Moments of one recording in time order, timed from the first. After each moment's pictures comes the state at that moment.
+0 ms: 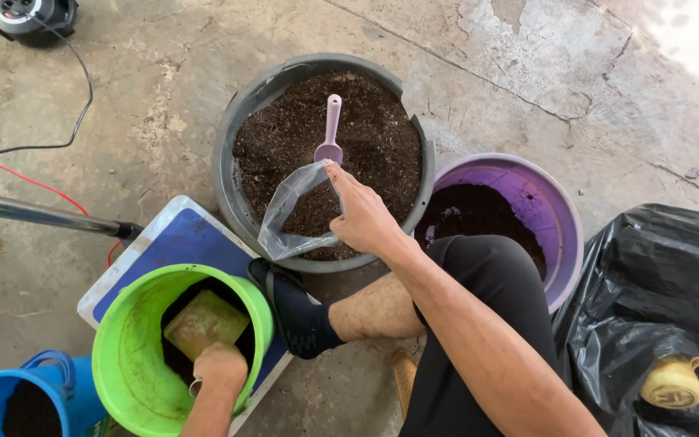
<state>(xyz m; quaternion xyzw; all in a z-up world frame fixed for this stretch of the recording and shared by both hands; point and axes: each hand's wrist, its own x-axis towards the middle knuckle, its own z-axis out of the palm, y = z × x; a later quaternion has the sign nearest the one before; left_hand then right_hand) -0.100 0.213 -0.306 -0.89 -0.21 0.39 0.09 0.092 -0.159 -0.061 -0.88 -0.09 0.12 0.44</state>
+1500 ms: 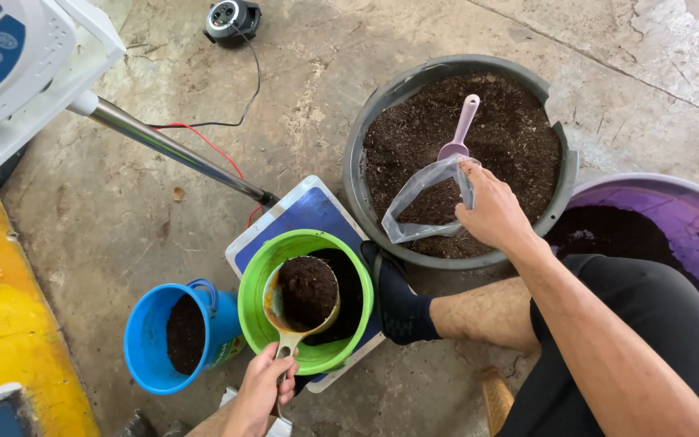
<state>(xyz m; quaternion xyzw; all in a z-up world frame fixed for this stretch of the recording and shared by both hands) -0.171 0.222 -0.062 -0.56 -0.42 0.21 -0.68 0.103 -0.163 -0.069 -0.92 -0.04 0.16 0.36</state>
